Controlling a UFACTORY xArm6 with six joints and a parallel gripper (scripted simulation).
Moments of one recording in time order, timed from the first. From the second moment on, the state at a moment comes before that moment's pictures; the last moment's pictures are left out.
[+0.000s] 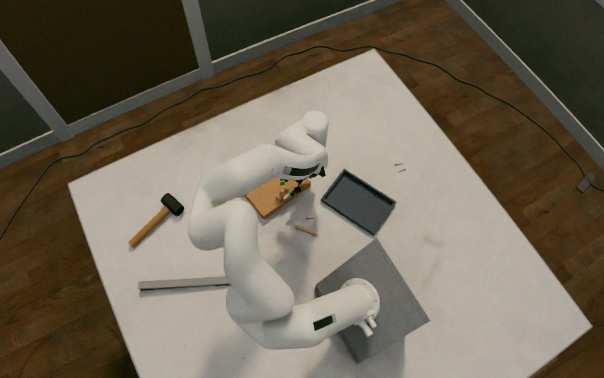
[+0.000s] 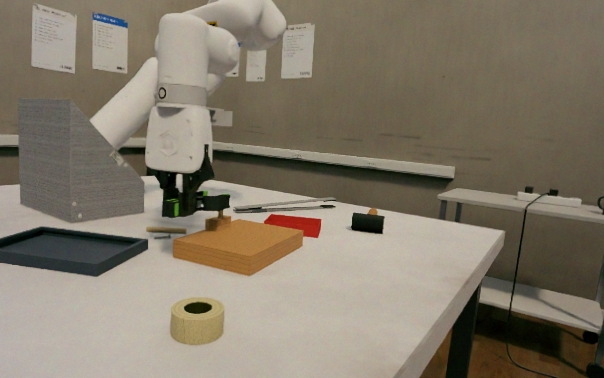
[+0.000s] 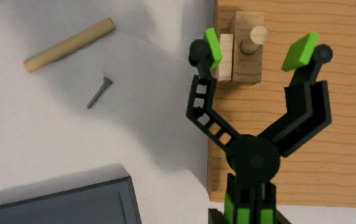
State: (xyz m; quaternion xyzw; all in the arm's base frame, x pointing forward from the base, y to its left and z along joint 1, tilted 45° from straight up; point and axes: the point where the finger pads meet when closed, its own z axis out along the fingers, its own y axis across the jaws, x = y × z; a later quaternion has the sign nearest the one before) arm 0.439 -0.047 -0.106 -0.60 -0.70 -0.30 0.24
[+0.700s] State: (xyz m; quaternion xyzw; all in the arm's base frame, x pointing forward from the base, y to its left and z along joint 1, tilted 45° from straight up) arm 0.440 -0.031 -0.121 -0.60 -0.70 -0.30 0.24
